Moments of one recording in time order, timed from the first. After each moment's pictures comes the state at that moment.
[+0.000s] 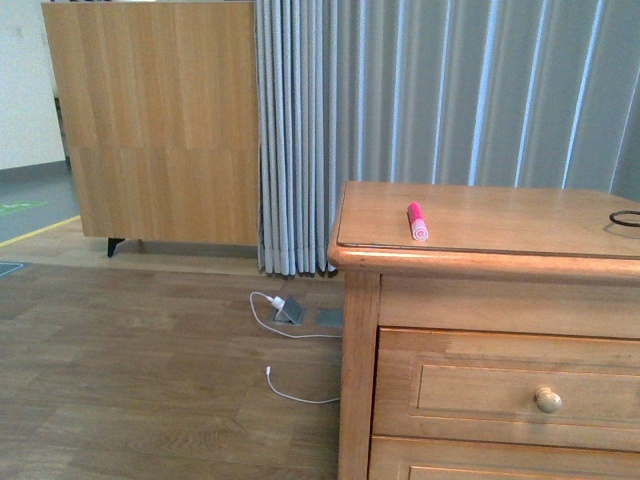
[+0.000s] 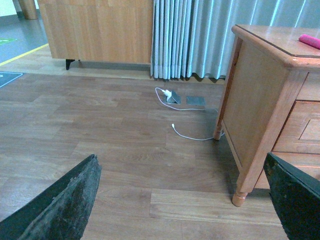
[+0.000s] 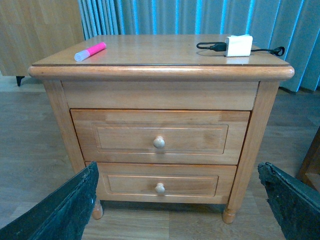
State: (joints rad) left arm 0.00 0.00 0.02 0.00 0.00 0.00; right arm 0.00 0.00 0.01 0.00 0.00 0.00
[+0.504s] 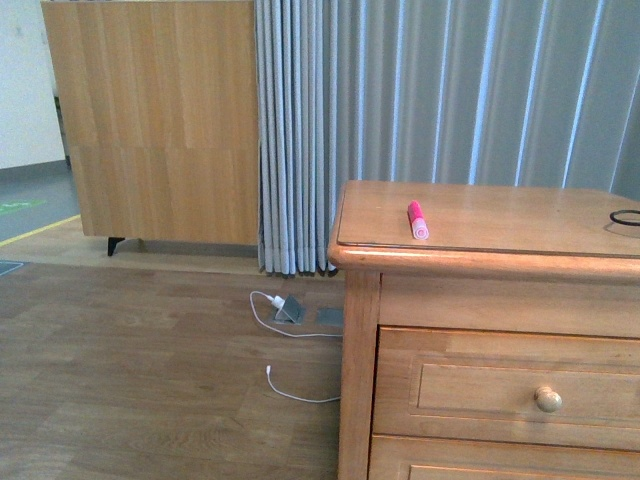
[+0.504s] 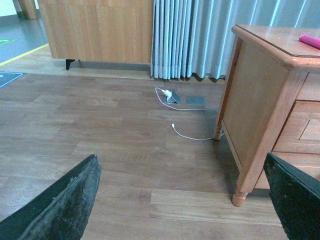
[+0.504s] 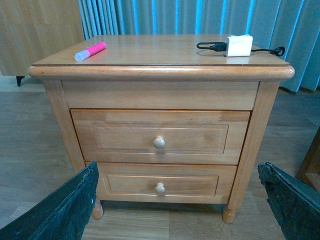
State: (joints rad) left arm 0.00 0.00 0.02 0.00 0.00 0.00; right arm 0.00 0.00 0.01 0.00 0.00 0.00
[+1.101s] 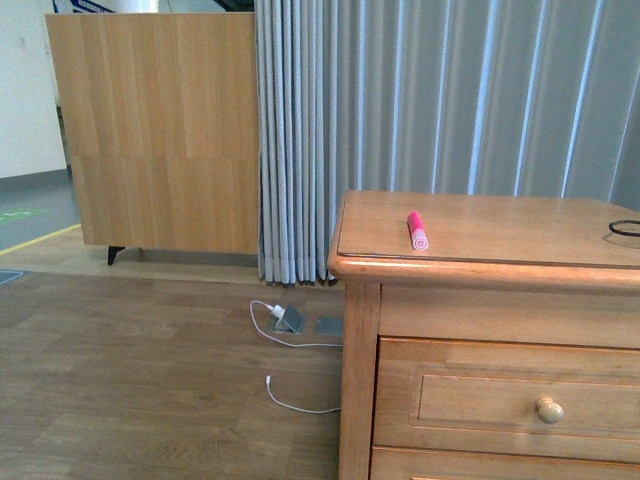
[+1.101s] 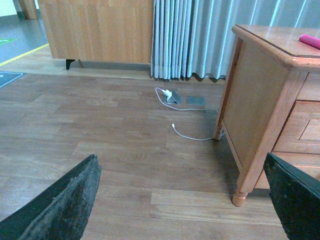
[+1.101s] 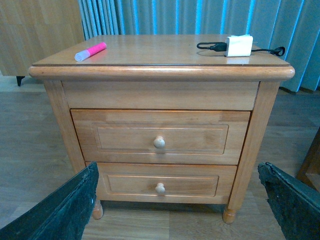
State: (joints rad) left arm 0.00 0.00 0.02 0.00 0.00 0.00; right arm 0.00 0.00 0.01 0.00 0.00 0.00
